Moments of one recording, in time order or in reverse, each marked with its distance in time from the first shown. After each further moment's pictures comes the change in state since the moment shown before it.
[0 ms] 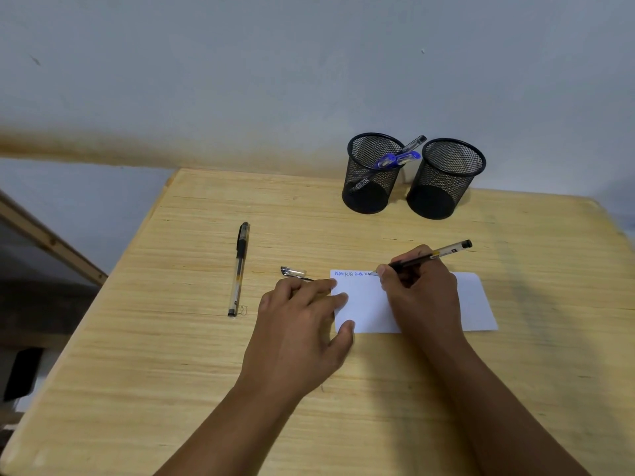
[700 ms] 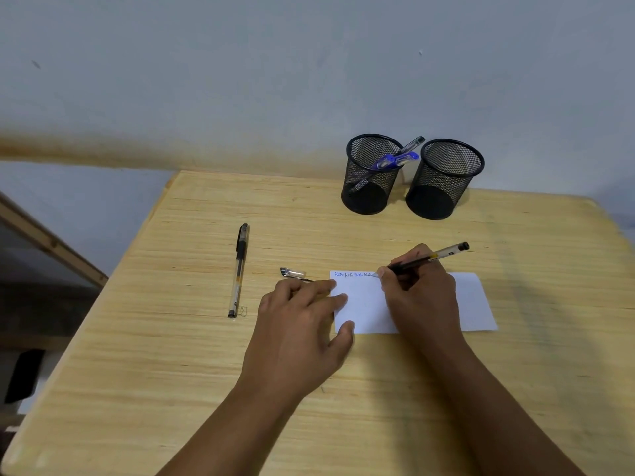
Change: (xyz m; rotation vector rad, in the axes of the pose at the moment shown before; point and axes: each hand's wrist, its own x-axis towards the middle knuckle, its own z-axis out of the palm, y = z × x) left_hand -0.001 0.000 0.000 -0.003 -0.006 -0.002; right_hand -0.001 0.006 0.002 -0.011 -0.004 -0.040
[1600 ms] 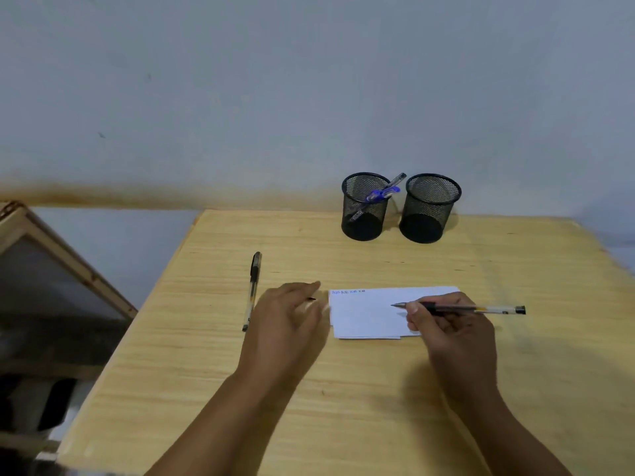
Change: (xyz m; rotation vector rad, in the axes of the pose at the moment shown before) left_hand 0.010 0.001 -0.032 -0.350 0.150 -0.189; right_hand -0.051 0.001 -0.053 0.471 0.101 -0.004
